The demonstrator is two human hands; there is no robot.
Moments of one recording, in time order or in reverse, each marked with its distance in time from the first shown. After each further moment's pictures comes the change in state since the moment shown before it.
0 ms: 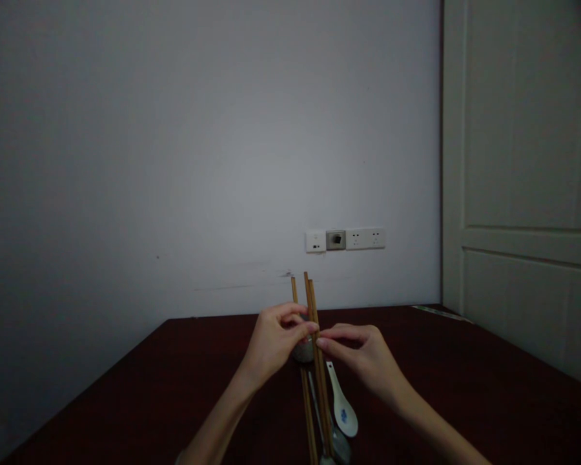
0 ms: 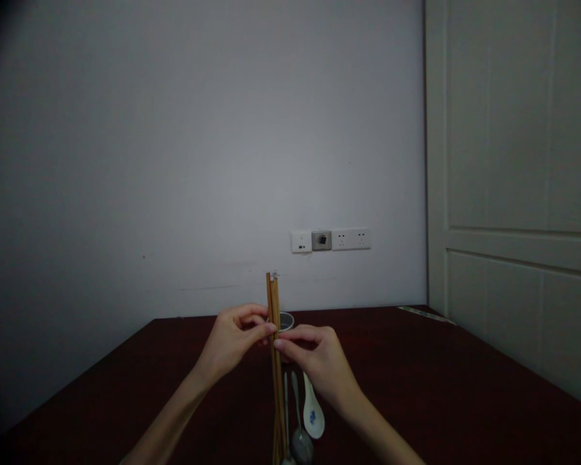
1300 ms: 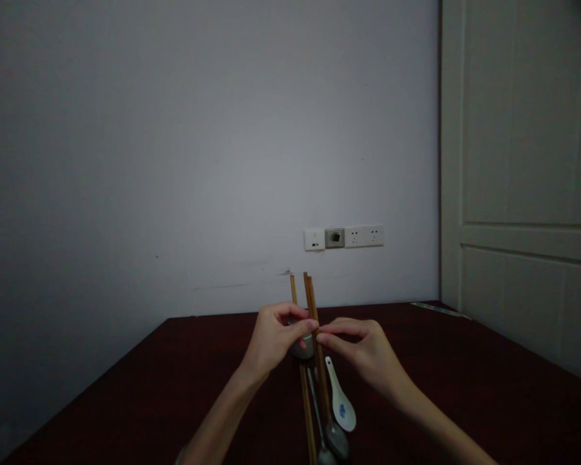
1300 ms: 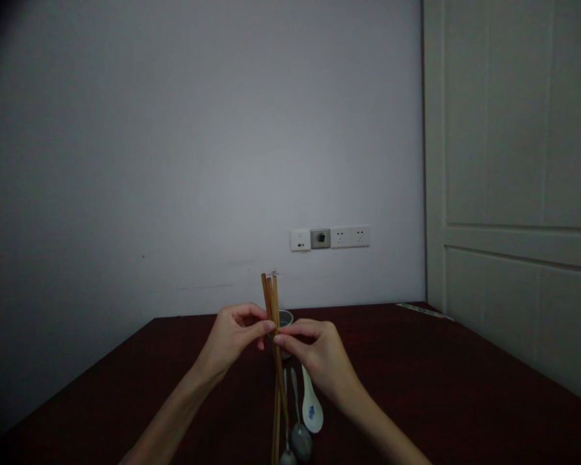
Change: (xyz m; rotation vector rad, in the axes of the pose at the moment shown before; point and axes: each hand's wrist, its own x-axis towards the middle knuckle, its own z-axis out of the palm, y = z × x) left_hand 0.001 -0.005 0.000 -0.126 -0.028 -0.069; right_hand 0.000 -0.004 -0.003 -0.130 0.002 -0.092
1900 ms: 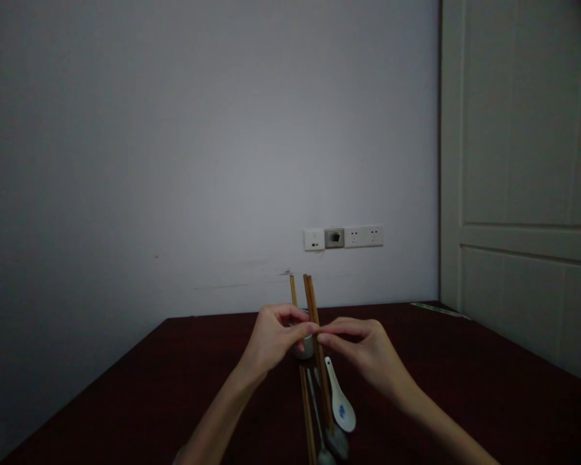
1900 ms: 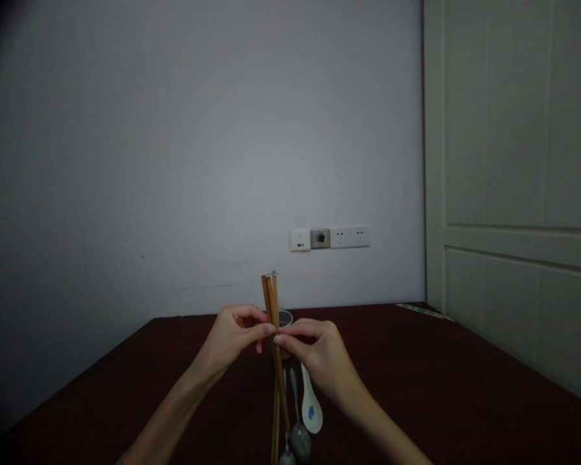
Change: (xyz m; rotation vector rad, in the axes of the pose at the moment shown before) left_hand -0.001 0.002 -0.001 0.024 -0.023 -0.046; right_hand 0.000 0.000 -0.002 -0.021 -0.011 -0.015
